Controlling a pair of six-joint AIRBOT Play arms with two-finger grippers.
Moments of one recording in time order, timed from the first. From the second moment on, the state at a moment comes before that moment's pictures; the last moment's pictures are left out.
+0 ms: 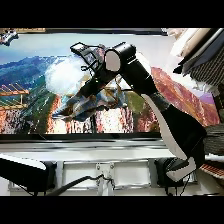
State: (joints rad) left arm 0.79 -1.91 1.78 1.88 -0.78 -1.39; right arm 0.72 -1.72 2.04 -1.27 1.49 1.49
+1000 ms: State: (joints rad) left arm 0.74 -1.55 1.77 1.51 -0.82 -1.31; right arm 0.72 -1.72 2.04 -1.27 1.47 1.47
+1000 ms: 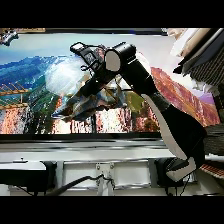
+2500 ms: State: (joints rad) left arm 0.04 -0.11 0.98 1.06 -1.40 -1.19; right arm 0.67 -1.72 2.04 -1.31 1.46 1.51
